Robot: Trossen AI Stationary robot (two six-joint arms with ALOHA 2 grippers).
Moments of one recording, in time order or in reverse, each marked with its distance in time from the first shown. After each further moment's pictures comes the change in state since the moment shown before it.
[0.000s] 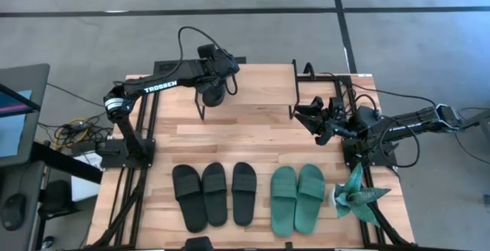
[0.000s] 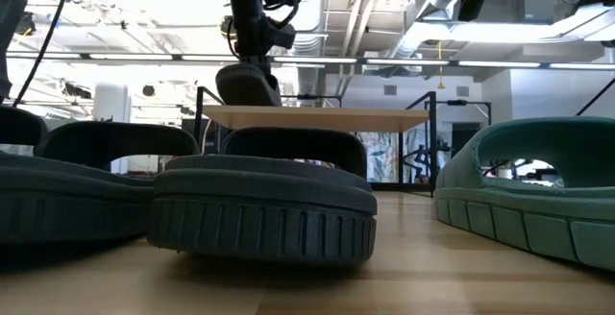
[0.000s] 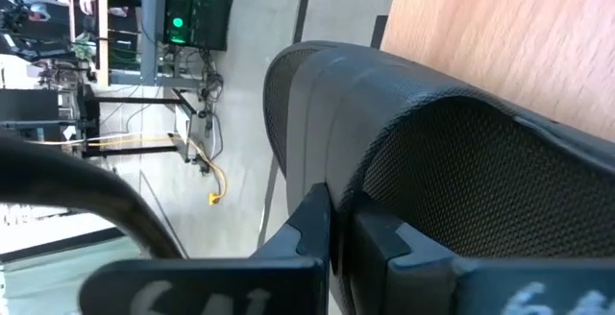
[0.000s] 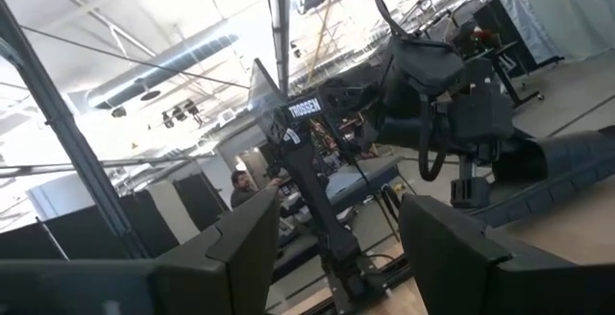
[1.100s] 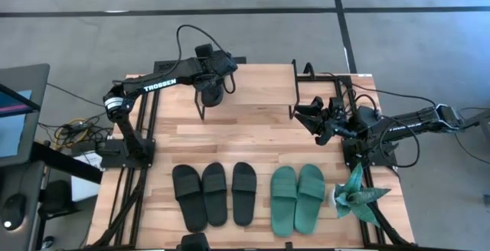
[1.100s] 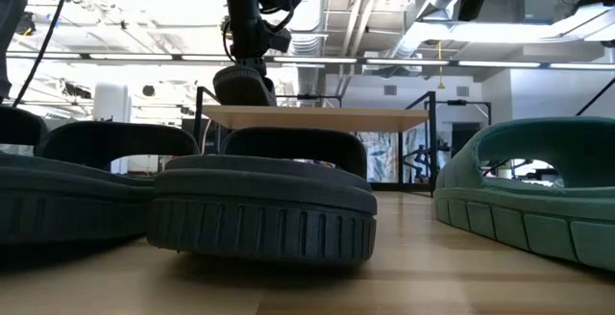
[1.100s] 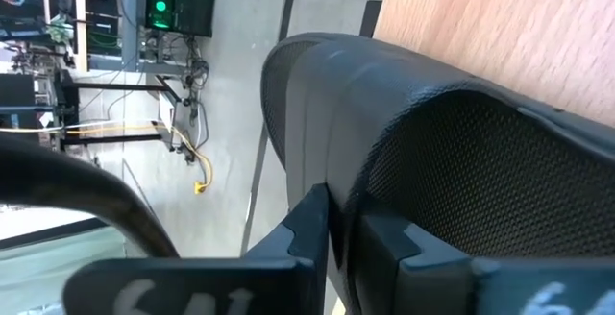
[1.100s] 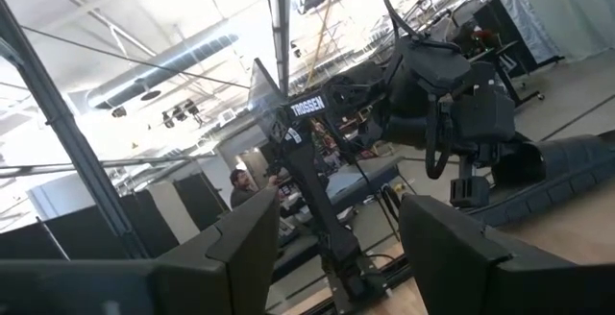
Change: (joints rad) left arm 0.033 0.000 0.000 -0.053 0.035 -0.035; right arm 0.000 0.000 0.000 0.000 0.000 0.001
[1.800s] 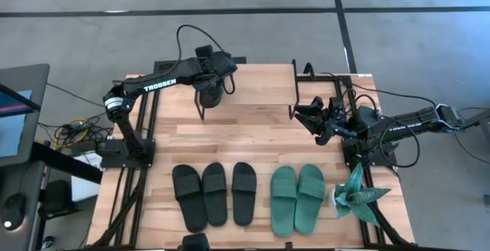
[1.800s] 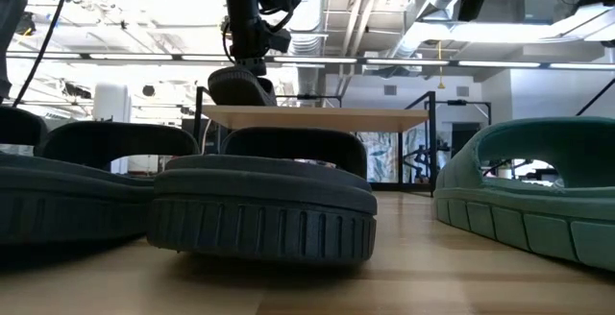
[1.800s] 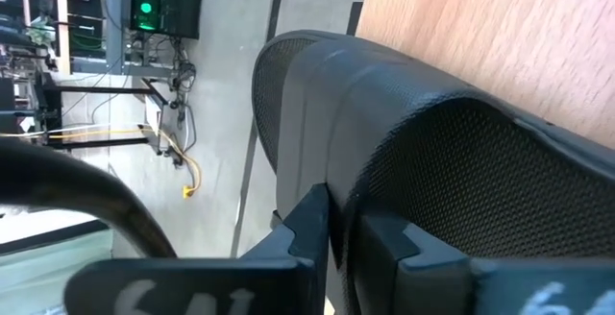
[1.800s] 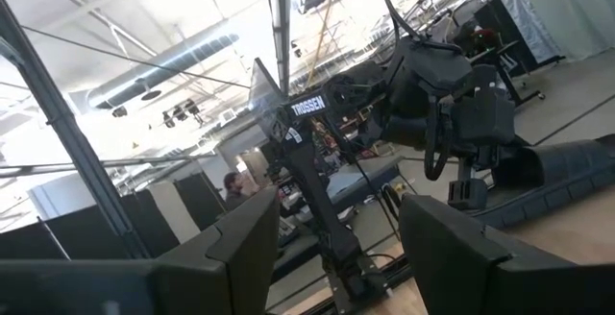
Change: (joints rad) left arm 0.000 0.000 0.000 -0.018 0.038 -0.010; right arm 0.002 0.000 0.000 0.000 0.000 0.000
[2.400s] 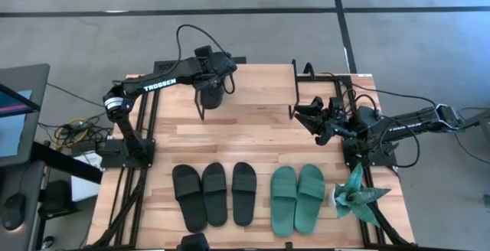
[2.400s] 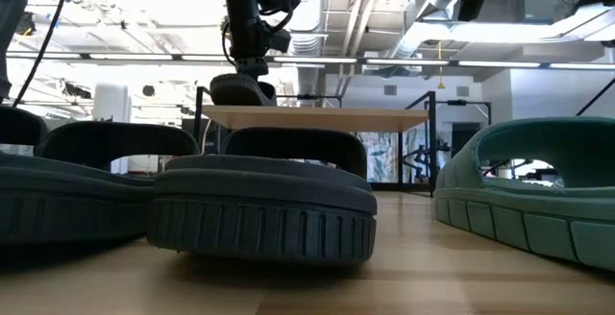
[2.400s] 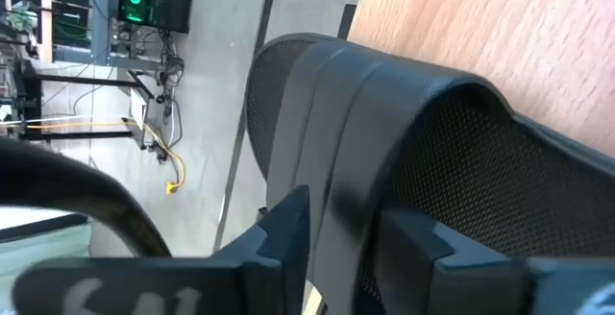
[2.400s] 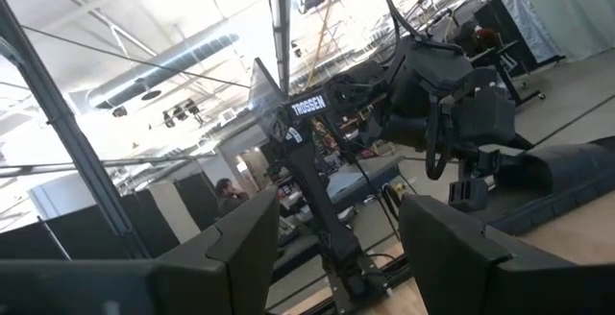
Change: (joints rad) left arm 0.003 0.000 0.000 -0.003 0.024 -0.049; right arm 0.000 0.000 0.000 0.000 0.000 0.000
